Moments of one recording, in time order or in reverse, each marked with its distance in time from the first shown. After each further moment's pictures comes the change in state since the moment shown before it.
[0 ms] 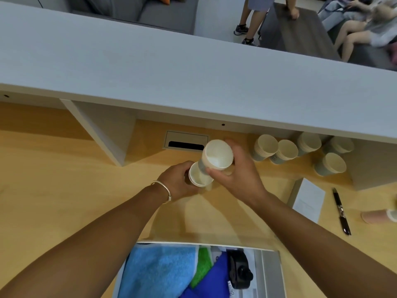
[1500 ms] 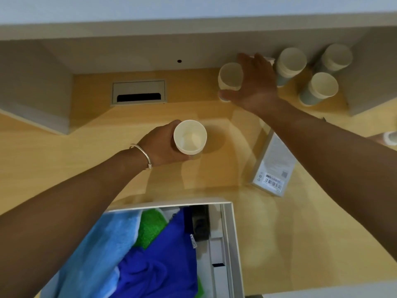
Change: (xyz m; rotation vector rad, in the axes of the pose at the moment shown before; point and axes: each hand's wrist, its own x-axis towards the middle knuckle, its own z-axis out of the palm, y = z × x) left_hand 0.014 0.053 0.066 0.217 -0.151 0.036; right_hand 0.063 0.141 -0.094 -0.625 0.079 0.095
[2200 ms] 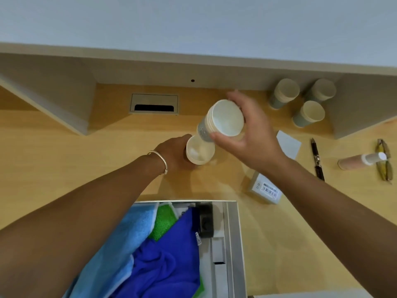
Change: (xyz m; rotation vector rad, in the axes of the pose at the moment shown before) left_hand -0.007 0.004 0.002 0.084 -0.077 -0.053; right_hand -0.118 -0.086 -0.078 0.532 0.009 -0.143
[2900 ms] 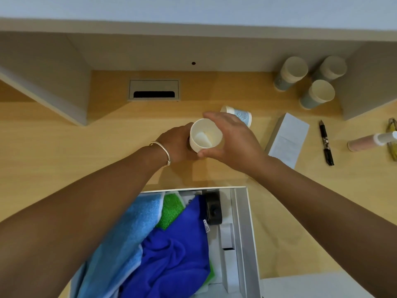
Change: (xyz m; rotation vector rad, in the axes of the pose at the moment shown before) left_hand -0.007 -0.005 0.004 0.001 0.005 0.031; right_hand -0.020 0.027 0.060 -0.181 -0.212 -0.027
